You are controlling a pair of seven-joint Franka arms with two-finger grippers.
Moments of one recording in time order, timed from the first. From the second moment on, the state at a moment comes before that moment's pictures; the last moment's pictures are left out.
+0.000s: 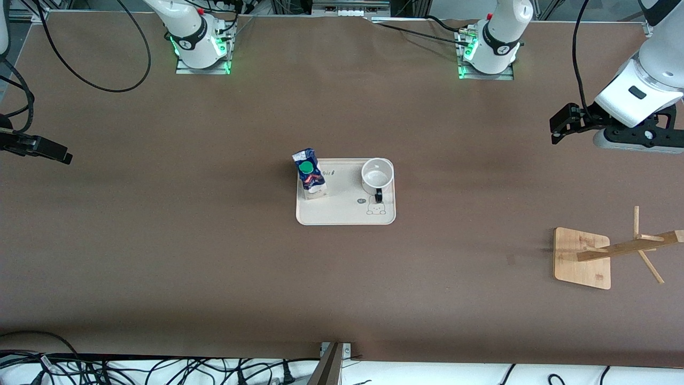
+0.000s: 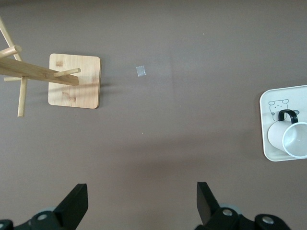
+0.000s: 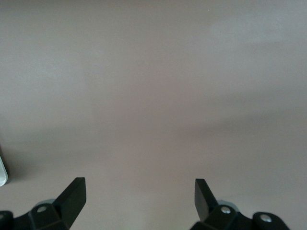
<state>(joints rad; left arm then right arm) -0.04 -0.01 -0.08 -1.64 0.05 1.66 -0.03 -0.07 0.18 -0.04 -1.48 -0.03 1.58 0.07</state>
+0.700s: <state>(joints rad) -0.04 -0.01 -0.08 -1.64 0.05 1.66 -0.03 -0.06 0.15 -0.03 -1.48 -0.03 1.59 0.04</state>
